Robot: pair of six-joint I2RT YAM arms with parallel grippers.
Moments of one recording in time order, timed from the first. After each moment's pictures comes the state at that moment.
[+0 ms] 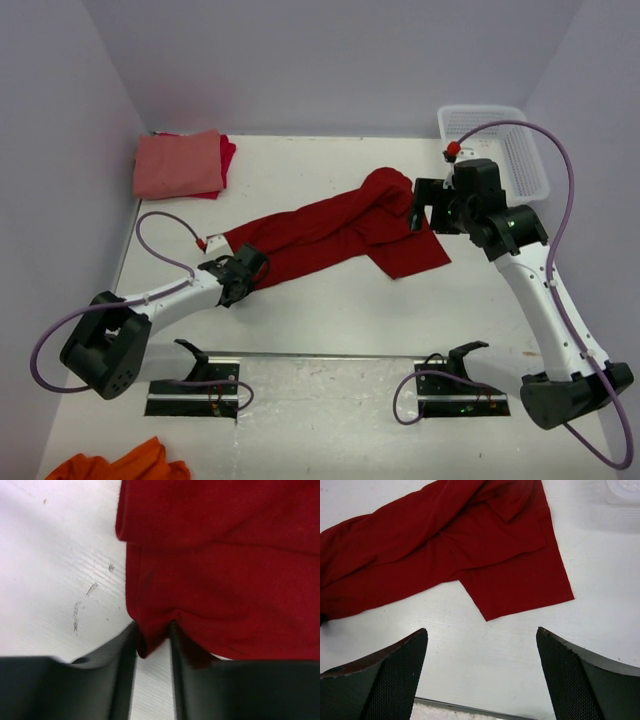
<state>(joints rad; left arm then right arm) -0.57 1.29 0.56 -0.55 -0.57 -1.07 0.31 1.13 1.33 -0.95 0.07 0.31</state>
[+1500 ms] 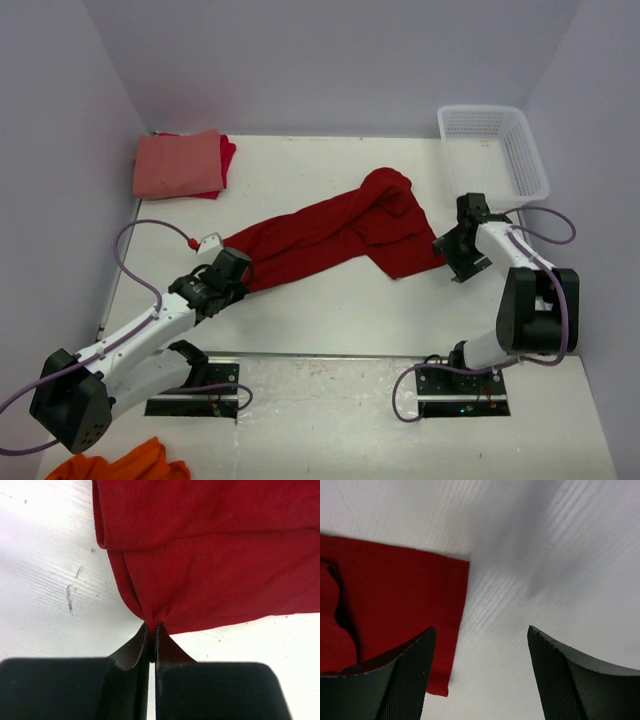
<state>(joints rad) -0.57 0.95 0.52 -0.61 -0.44 -0.94 -0.04 1.48 0.90 -0.74 0.17 1.02</state>
